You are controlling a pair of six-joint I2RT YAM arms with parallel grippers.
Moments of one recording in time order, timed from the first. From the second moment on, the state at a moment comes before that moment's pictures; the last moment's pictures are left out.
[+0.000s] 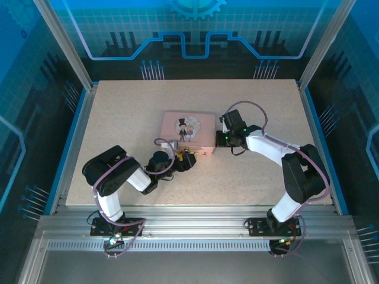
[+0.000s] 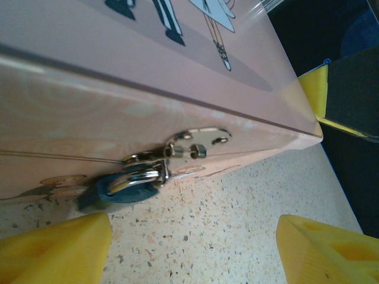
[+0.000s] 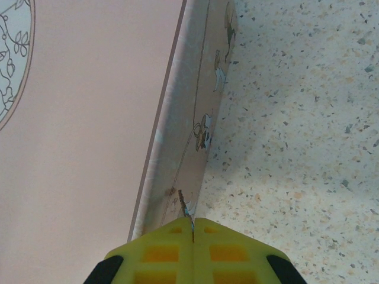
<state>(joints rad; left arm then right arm) -0.63 1.81 0.37 1.10 0.15 -0.82 0.45 1.64 1.03 -0.38 -0.08 0.42</state>
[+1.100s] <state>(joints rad) -0.62 1.80 0.45 1.00 0.16 -0.69 0.46 1.66 1.03 -0.38 -0.08 0.43</state>
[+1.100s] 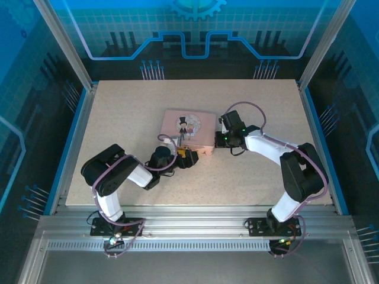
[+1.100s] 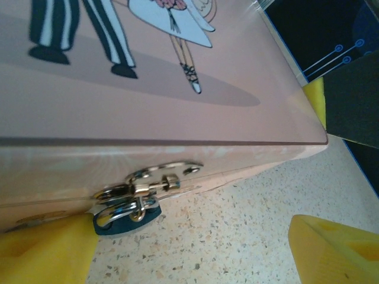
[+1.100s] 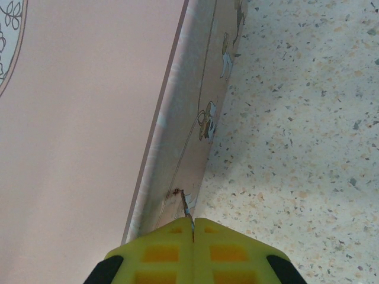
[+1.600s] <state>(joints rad) -0.60 1.80 0.45 0.97 0.18 -0.69 0.46 1.66 1.03 -0.38 -0.08 0.43</state>
